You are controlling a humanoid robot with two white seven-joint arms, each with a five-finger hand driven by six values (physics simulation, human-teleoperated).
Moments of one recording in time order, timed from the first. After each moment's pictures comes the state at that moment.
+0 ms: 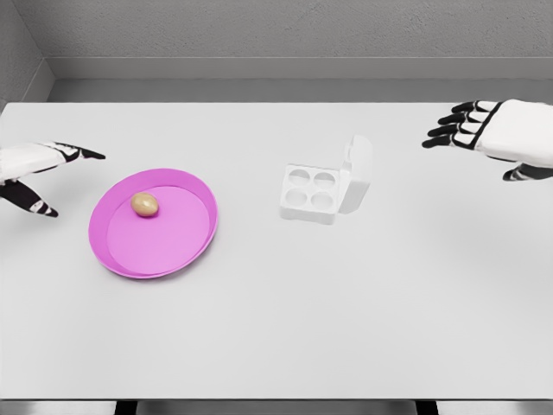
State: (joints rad) left arm -0.59 0.89 -0.50 -1.11 -0.18 -0.61 -0.60; right arm -0.53 -1.09 0.34 -1.73 0.30 -0.61 0.61
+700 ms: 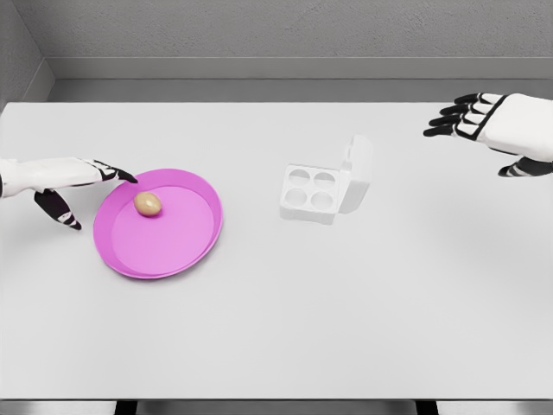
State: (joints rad) left arm -0.77 0.88 -0.83 -1.08 -0.17 -0.61 -0.60; right arm -0.46 -1.01 0.23 -1.70 0.29 -0.61 0.61
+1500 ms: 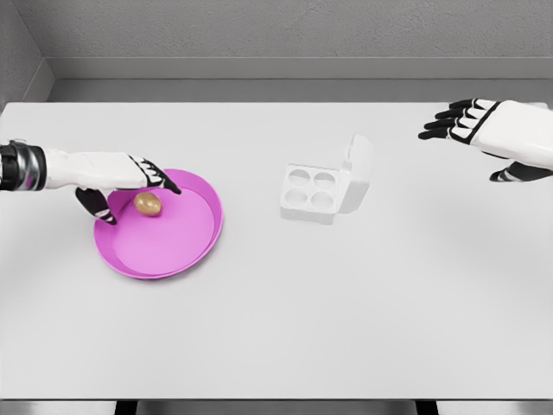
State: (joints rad) left arm -0.89 0.87 -0.99 -1.28 -0.22 -0.61 -0.60; right arm -0.42 -0.97 0.20 -1.68 0.32 -0.61 0.61
